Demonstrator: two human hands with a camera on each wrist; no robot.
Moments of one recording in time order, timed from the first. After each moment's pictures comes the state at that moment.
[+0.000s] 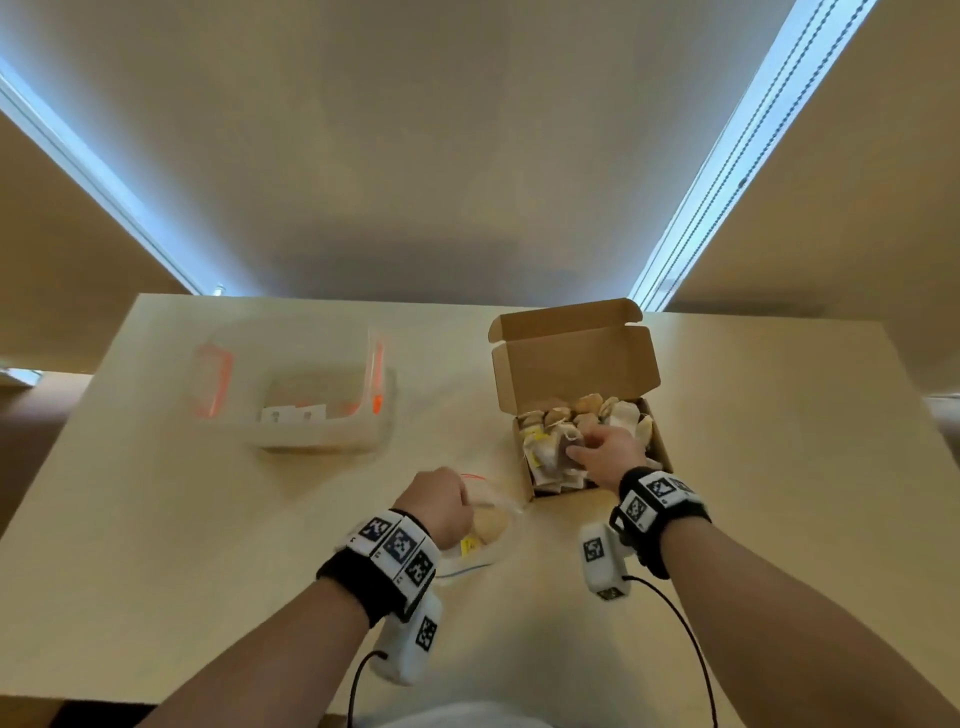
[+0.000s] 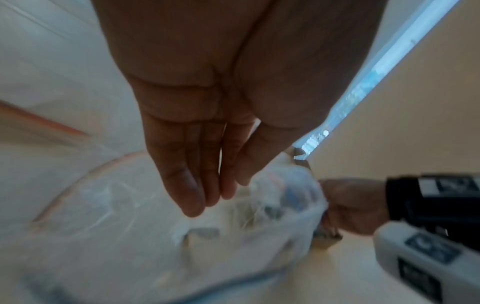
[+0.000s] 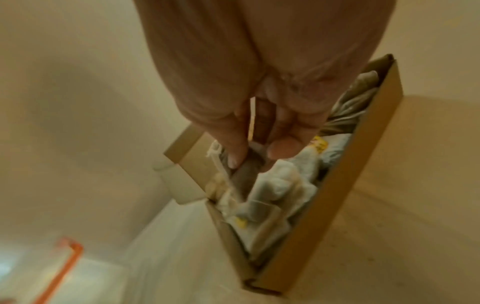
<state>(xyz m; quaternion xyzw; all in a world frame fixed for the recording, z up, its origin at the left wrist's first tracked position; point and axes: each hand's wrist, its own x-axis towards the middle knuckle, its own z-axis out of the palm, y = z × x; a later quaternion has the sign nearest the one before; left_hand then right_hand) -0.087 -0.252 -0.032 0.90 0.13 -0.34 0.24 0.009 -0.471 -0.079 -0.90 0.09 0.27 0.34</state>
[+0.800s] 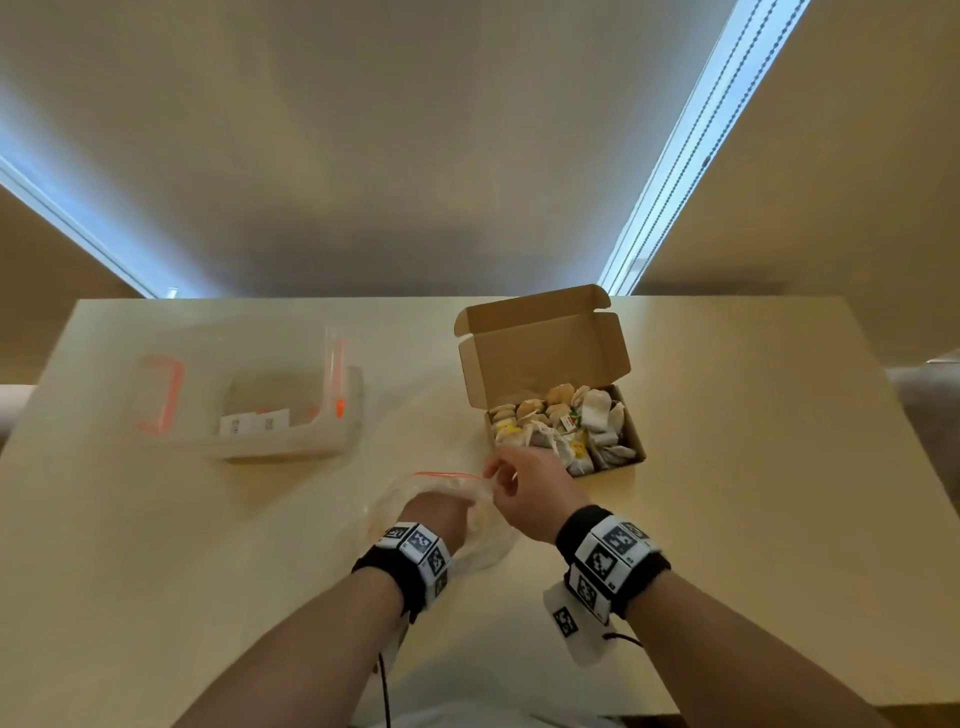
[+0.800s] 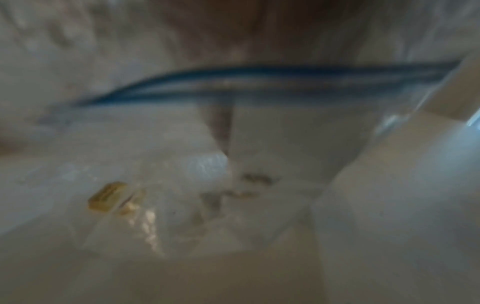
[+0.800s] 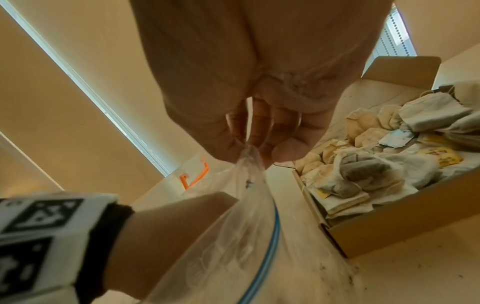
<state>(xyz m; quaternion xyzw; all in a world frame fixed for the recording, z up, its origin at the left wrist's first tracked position) -0.081 -0.285 -0.113 0.94 0.01 -0.34 0.08 -0.047 -0.431 -0.048 -0.90 -0.16 0.22 0.34</state>
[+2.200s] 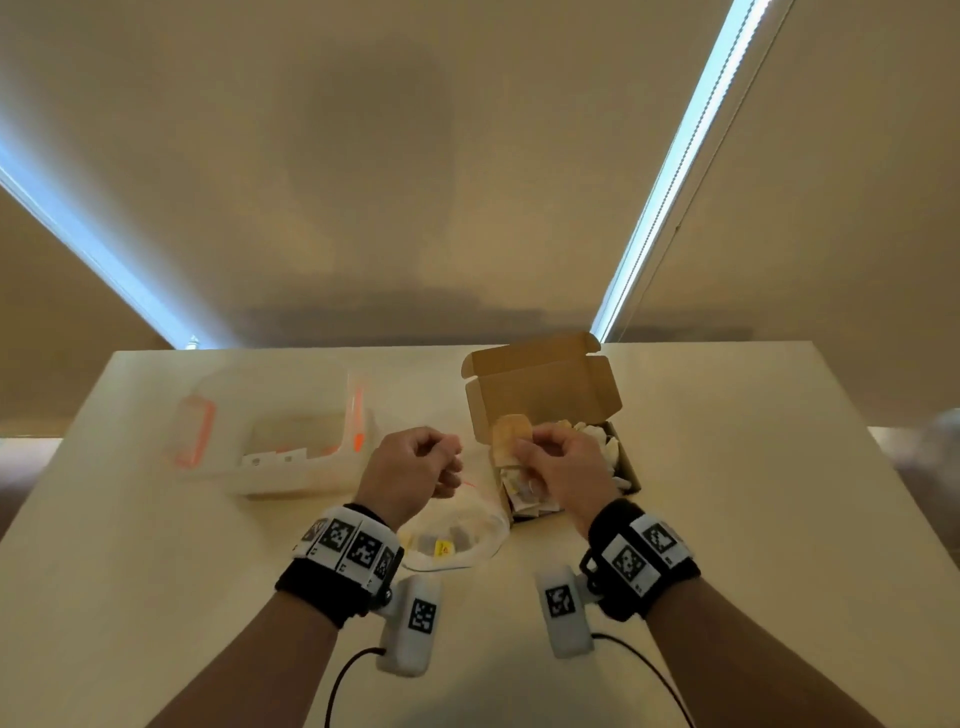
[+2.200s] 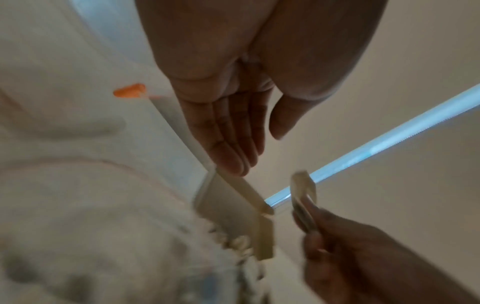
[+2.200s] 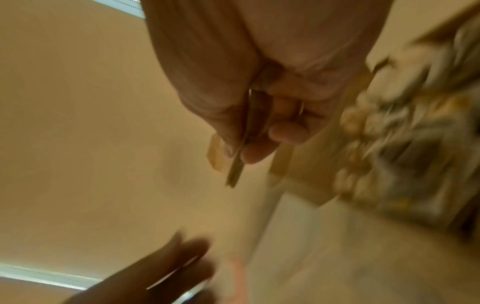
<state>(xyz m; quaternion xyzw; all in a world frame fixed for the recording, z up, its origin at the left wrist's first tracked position) -0.070 -0.246 0.028 0.76 0.20 -0.08 0.62 -0.033 -0.441 0.001 -0.75 0.08 0.19 0.62</state>
